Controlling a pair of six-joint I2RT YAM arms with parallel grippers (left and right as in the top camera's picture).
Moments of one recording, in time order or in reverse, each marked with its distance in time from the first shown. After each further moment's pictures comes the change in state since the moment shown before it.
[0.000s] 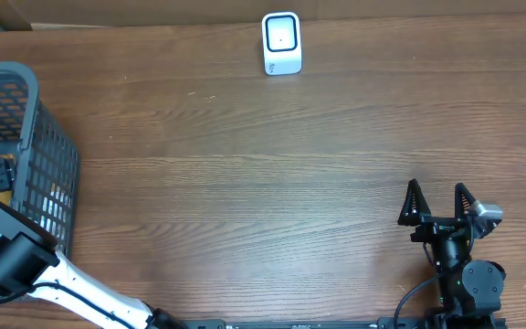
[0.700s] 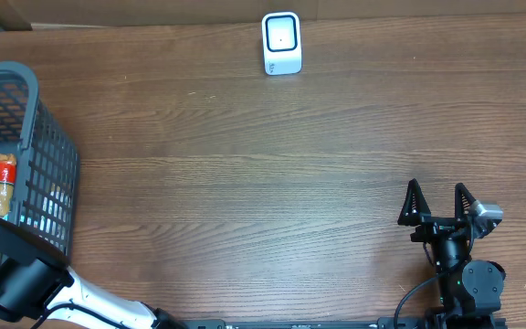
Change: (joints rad) left arm 0.000 -0.239 0.013 -0.081 0.030 -0.084; right arm 0.000 0.000 0.000 0.000 0.000 0.000
